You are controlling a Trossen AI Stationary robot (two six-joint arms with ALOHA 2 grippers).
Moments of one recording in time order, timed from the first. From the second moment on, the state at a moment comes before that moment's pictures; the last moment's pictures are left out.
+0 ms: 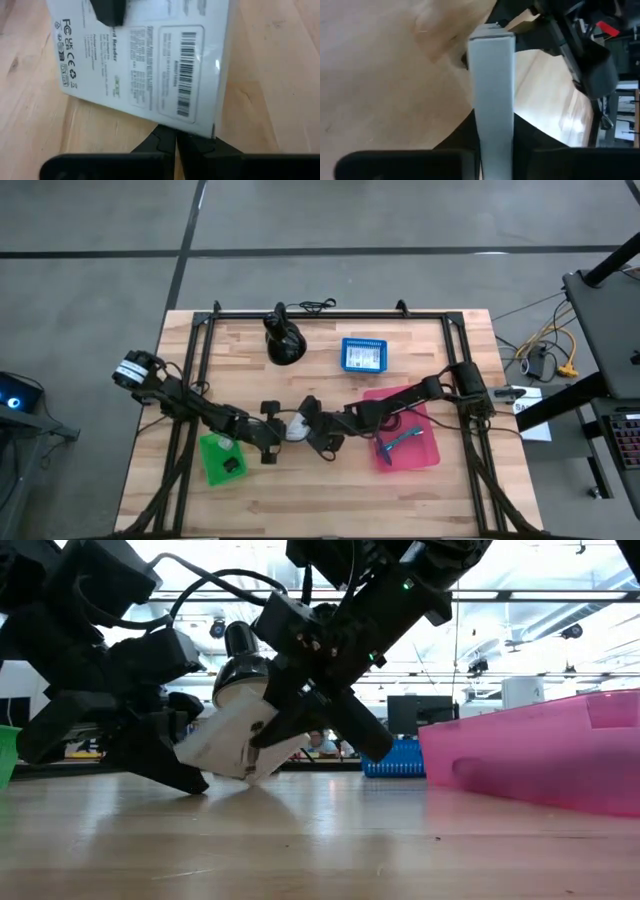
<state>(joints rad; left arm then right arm) -0.38 1.67 0.47 0.28 -0.34 -0.20 0.19 2.08 1.30 0.00 0.30 -0.85</state>
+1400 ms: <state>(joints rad) -0.38 1.45 0.51 0.20 -0.35 -0.20 0.13 1.69 1.30 -0.68 0.63 -0.24</state>
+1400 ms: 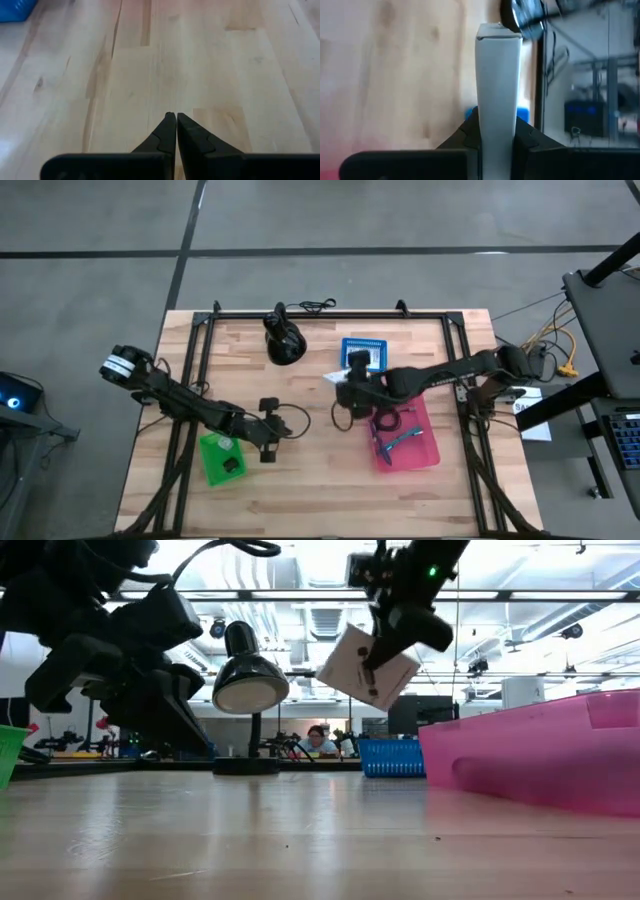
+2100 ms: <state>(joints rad) -0.38 1.37 0.51 0.21 -0.38 -0.19 -0.18 1.70 1.30 -0.77 0.50 -0.21</state>
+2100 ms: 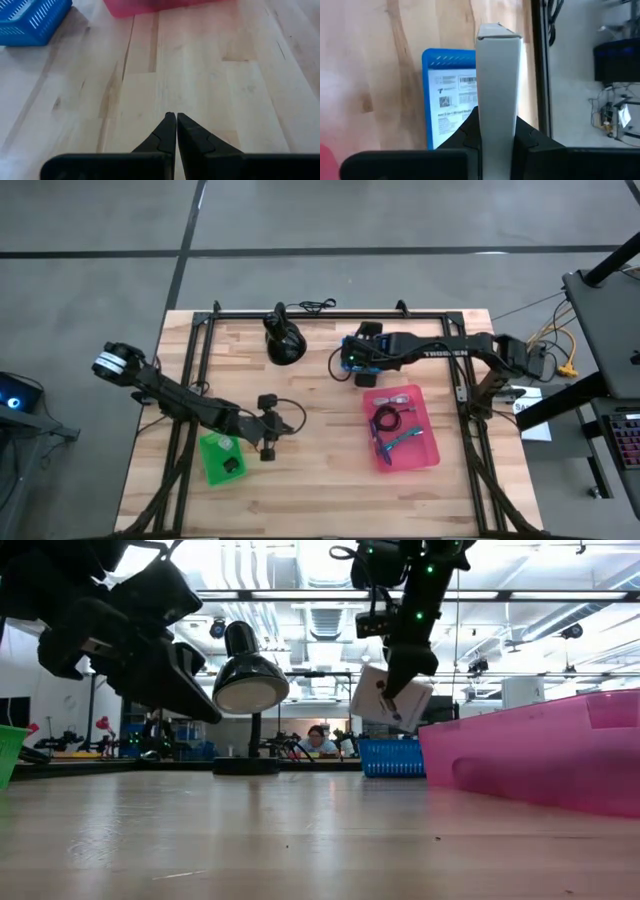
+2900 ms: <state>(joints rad) -0.38 1.36 0.51 0.29 -0.40 -0.06 -0.26 1.75 1.30 -0.83 0.50 -0.25</state>
